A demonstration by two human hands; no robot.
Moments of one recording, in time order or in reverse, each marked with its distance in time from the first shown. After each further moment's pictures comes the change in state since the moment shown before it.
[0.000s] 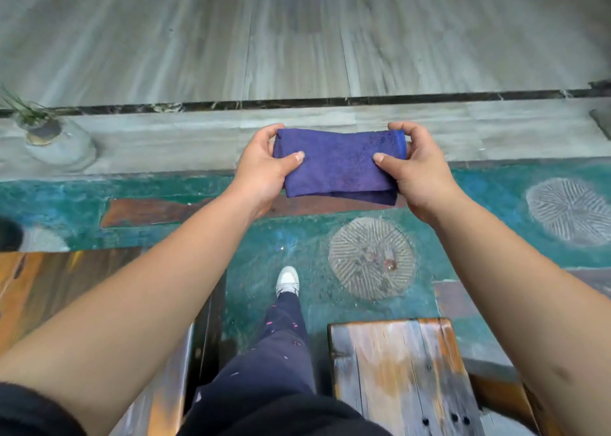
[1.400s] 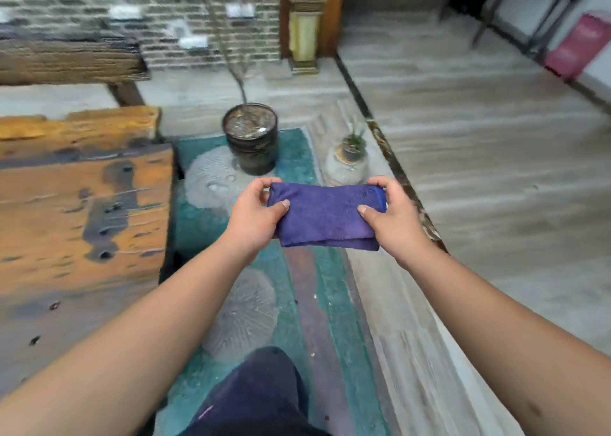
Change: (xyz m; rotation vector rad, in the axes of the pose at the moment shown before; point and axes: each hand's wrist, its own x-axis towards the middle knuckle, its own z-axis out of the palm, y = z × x) left_hand 0.292 0.125 -0.408 -0.117 1.438 0.036; right_hand 0.456 -0.078 0.662 -0.397 -1.338 -0.394
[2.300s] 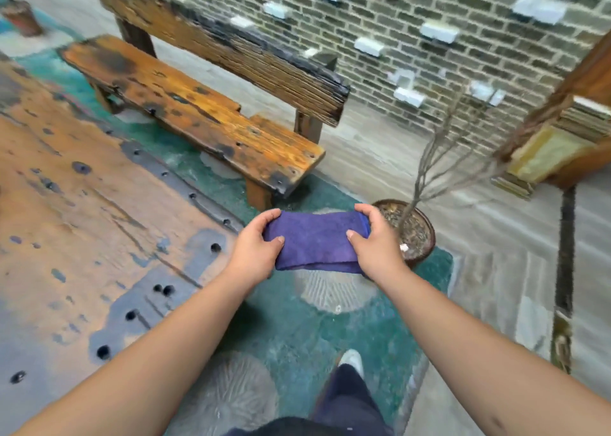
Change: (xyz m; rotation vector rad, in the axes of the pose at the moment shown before) left_hand 0.414 0.004 -0.232 0.076 0.793 -0.097; right_hand 0.505 -0.108 0.415 -0.118 -0.715 -0.307
